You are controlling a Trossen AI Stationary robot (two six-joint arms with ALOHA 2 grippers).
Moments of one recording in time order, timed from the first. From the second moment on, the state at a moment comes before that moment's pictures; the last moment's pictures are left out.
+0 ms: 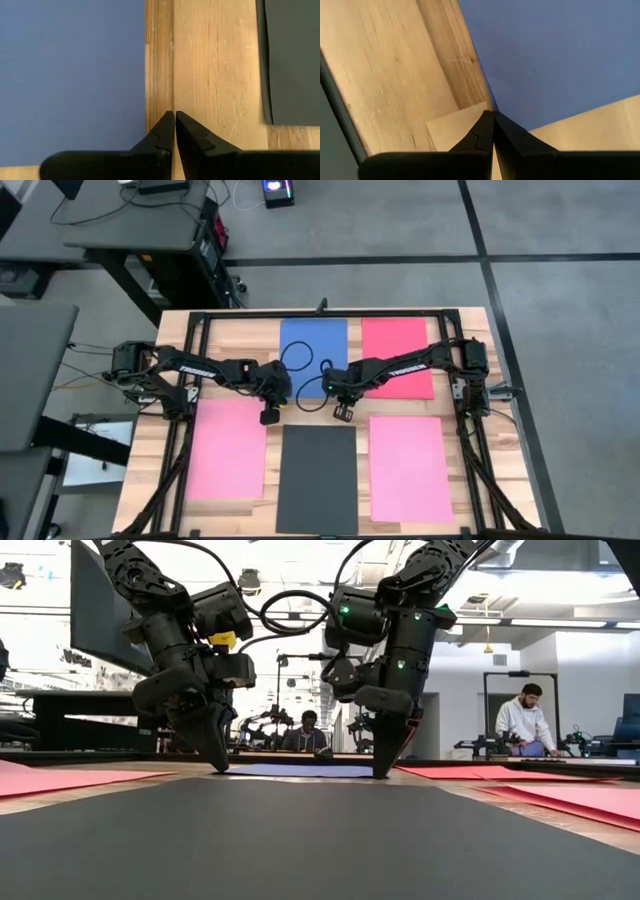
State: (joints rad) left arm 0.18 1.54 0.68 -0.17 0.12 0.14; right arm -0.10 1.97 1.26 -0.61 0.09 0.24
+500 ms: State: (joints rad) left arm 0.18 1.54 0.68 -0.17 0.12 0.14; right arm -0.09 1.97 1.28 -0.62 0.09 0.24
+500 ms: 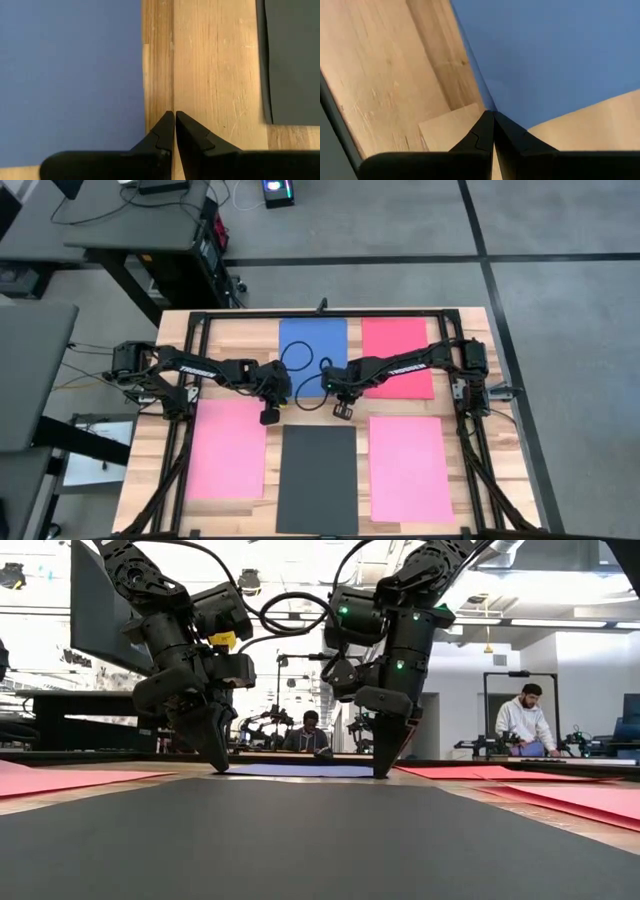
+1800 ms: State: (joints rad) left arm -0.49 1.27 0.77 -0.42 -0.25 -0.15; right arm 0.24 1.87 1.44 -0.66 0.23 0.18
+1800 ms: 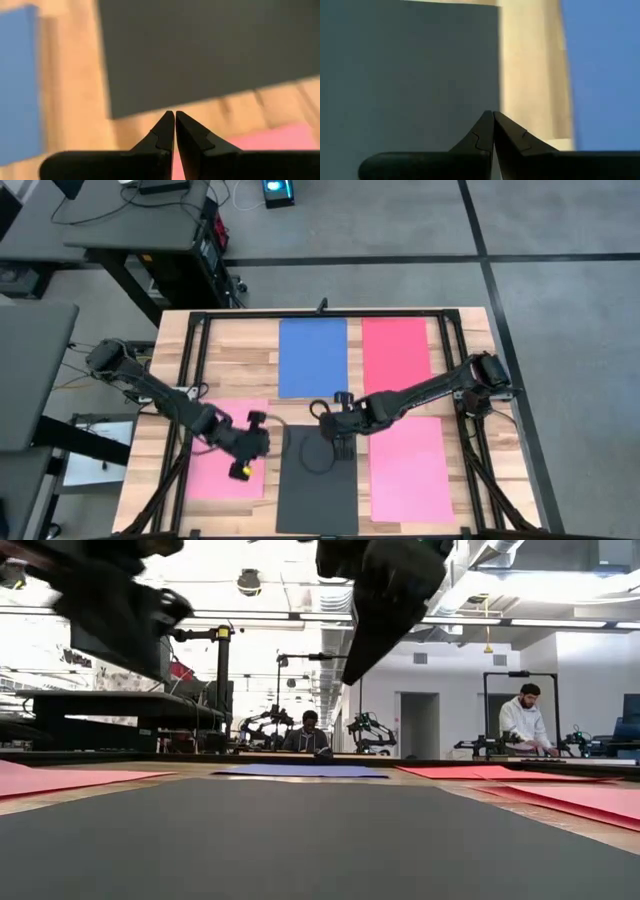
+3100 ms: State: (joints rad) left arm -0.80 1.43 0.77 -0.22 -0.49 -0.63; right arm 0.39 2.05 1.38 -0.31 0.03 0.55
